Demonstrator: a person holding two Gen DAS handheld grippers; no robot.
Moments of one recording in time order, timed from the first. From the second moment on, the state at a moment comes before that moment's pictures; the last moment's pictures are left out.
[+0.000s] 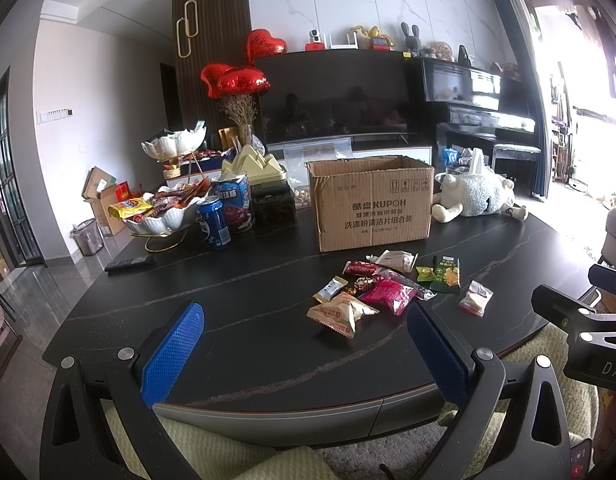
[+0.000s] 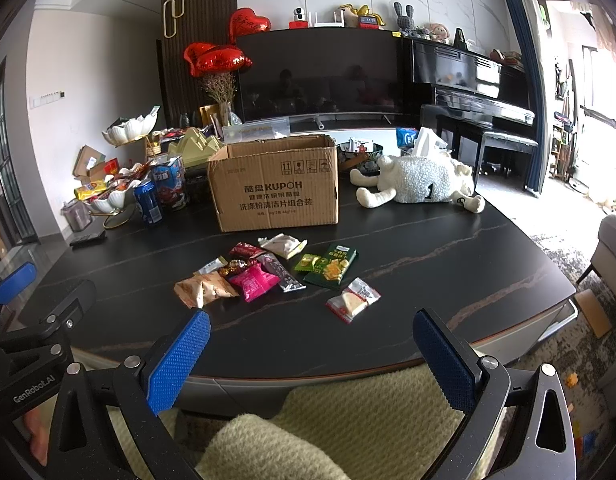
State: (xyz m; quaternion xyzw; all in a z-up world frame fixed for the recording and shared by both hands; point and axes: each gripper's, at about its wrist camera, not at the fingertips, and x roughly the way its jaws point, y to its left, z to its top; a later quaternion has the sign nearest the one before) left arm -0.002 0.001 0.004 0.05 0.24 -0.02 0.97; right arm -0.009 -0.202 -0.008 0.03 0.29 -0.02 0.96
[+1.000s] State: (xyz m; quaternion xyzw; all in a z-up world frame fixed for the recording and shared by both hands) left arm 0.014 0.000 -0.016 0.08 0.25 -0.03 0.96; right arm 0.016 -0.199 -0.021 0.02 0.32 -0.01 0.95
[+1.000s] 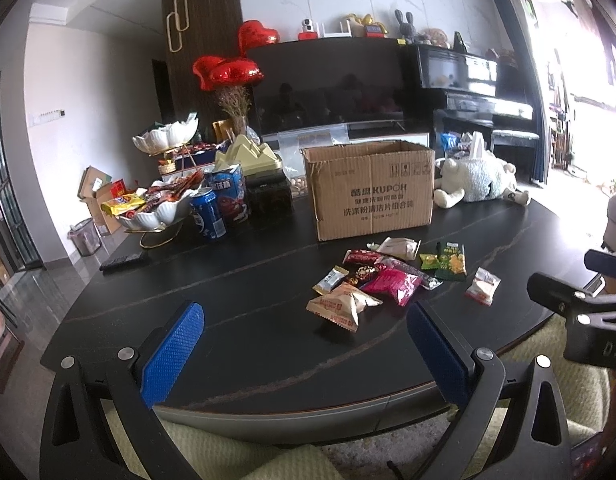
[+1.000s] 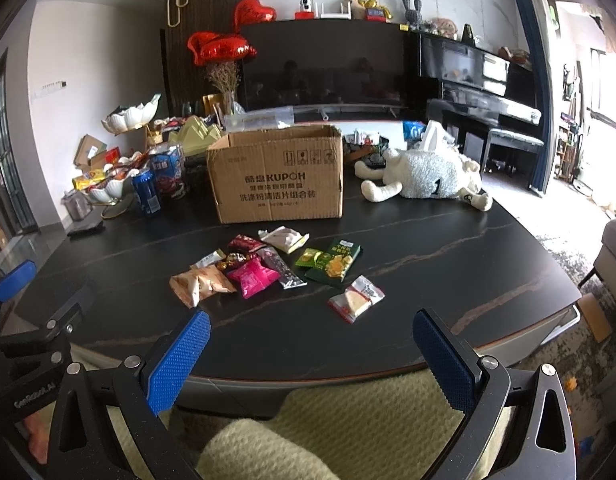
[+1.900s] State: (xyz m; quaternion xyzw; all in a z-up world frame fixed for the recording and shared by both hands) left arm 0.112 -0.027 -0.080 0.13 0.31 -0.07 0.94; right arm 0.128 -0.215 -0.082 0.02 0.40 0.00 0.91
